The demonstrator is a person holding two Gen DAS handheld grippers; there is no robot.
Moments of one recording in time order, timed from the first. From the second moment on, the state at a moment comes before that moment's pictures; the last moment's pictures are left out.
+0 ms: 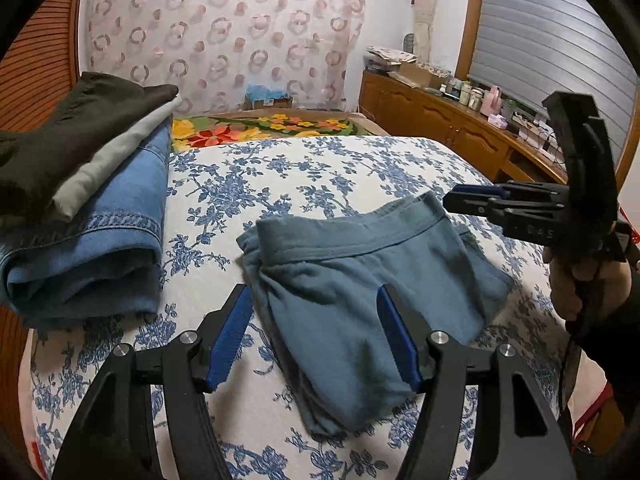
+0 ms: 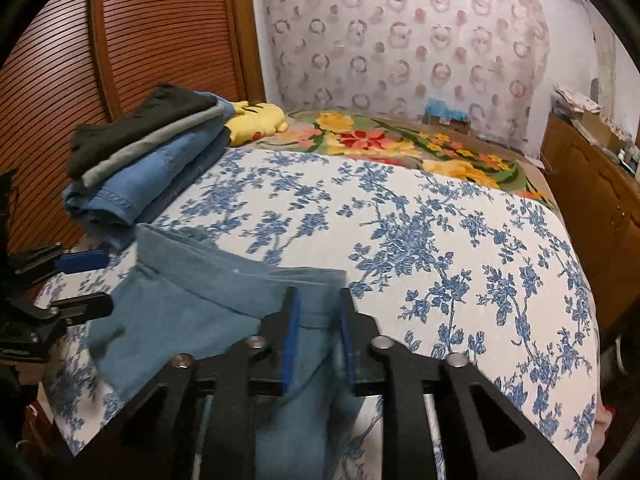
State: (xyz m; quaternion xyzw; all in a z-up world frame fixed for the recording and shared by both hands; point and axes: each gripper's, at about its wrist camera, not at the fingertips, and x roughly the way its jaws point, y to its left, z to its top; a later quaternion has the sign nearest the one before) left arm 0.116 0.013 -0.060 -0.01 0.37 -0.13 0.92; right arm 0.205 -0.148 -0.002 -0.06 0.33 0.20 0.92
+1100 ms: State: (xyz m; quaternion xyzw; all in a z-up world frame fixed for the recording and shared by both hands) left arm 0.063 0.014 -0.090 -0.03 0.40 -0.15 0.90; right arm 0.136 -0.184 -0.027 -0.03 0.38 0.21 0.90
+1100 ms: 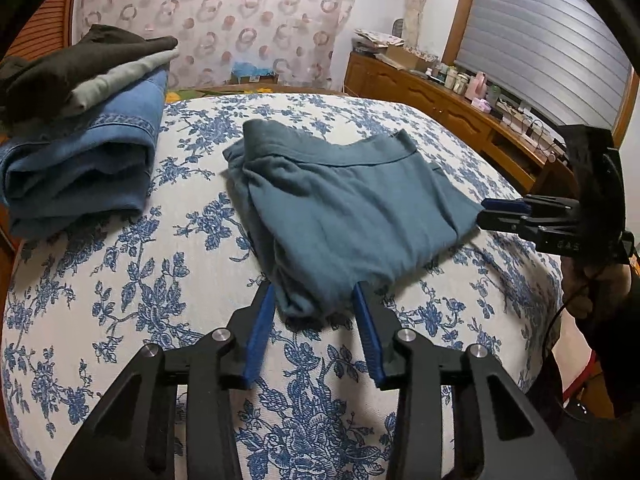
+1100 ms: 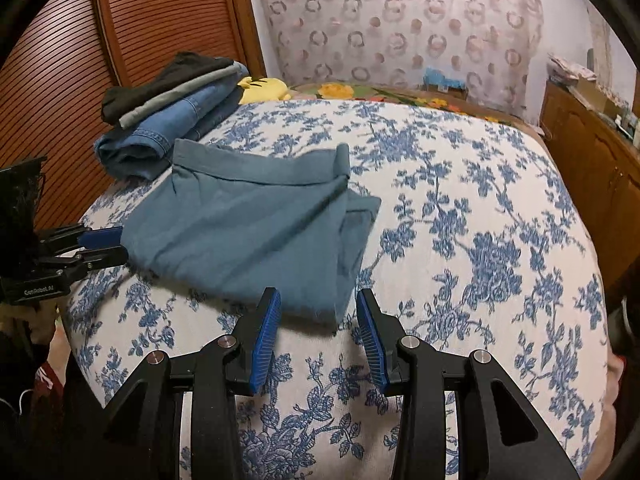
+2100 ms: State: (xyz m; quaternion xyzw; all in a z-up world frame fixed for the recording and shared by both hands) left arm 0.046 0.013 -0.066 -0.02 0.37 -0.16 0.92; right arm 0.103 -0.186 -0.019 -0.03 0.35 0.21 0.91
